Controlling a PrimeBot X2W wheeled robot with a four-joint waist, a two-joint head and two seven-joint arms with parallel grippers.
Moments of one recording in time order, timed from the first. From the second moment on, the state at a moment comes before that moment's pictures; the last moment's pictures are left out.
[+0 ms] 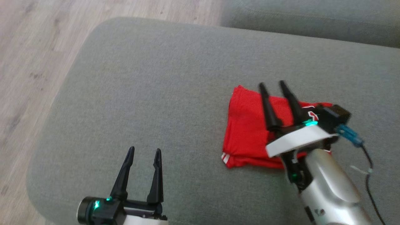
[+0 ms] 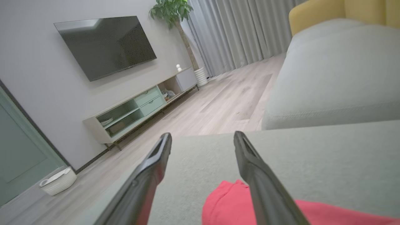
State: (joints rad) left arm 0.10 0.06 -0.32 0.01 -0.18 0.07 -0.26; right arm -0.38 -0.06 0.36 0.46 0.52 0.12 -0.24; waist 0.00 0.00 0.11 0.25
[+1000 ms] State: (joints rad) left arm 0.26 0.06 -0.19 0.10 -0.17 0.04 -0.26; right arm 0.23 -0.08 0.07 0.19 0.24 0.12 -0.25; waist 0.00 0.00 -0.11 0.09
